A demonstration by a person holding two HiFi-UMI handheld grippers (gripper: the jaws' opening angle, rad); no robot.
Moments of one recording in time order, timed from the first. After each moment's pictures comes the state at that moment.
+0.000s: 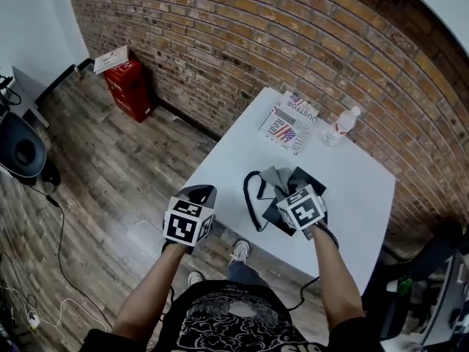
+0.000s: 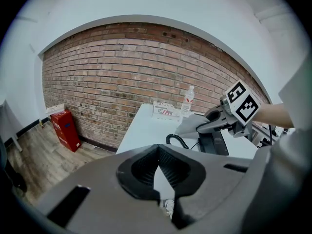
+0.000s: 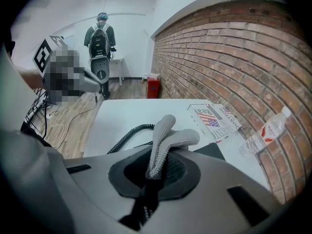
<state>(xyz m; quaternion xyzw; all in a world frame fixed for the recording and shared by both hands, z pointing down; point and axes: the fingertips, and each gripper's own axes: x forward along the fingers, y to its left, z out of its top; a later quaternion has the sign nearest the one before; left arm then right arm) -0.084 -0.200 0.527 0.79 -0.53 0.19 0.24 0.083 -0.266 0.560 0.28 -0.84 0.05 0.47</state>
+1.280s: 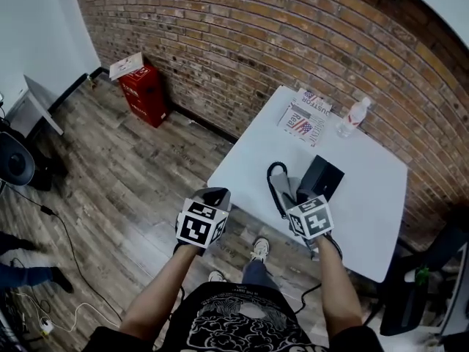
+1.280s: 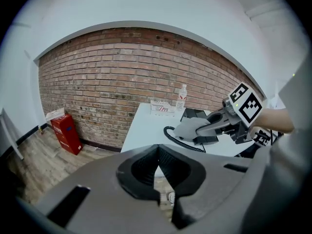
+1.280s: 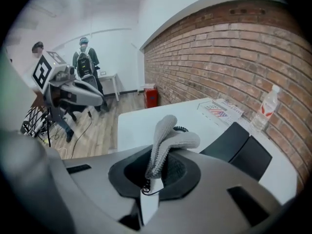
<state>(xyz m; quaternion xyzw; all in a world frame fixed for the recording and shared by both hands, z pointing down) -0.111 -0.141 0.520 0.80 -0.51 0.21 0.22 0.045 -0.186 0.554 0.33 -0.85 0.12 0.39</state>
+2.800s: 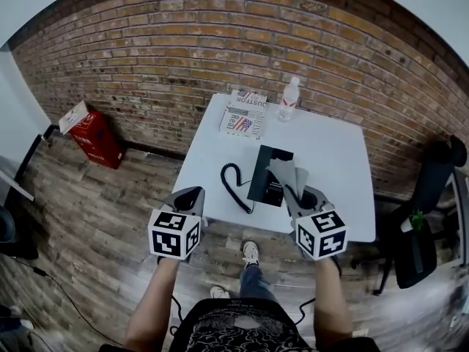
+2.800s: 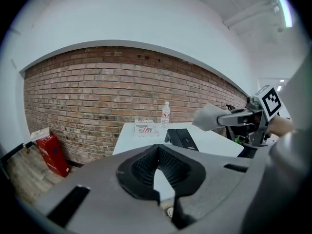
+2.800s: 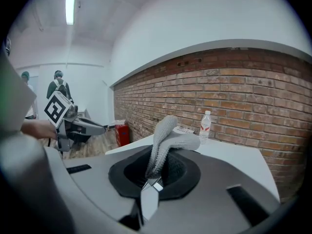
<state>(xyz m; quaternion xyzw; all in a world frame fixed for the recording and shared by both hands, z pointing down) -0.055 -0.146 0.441 0.86 -0.47 0.16 0.14 0.148 -0.125 0.408 0.53 -0.82 0.09 0.18</state>
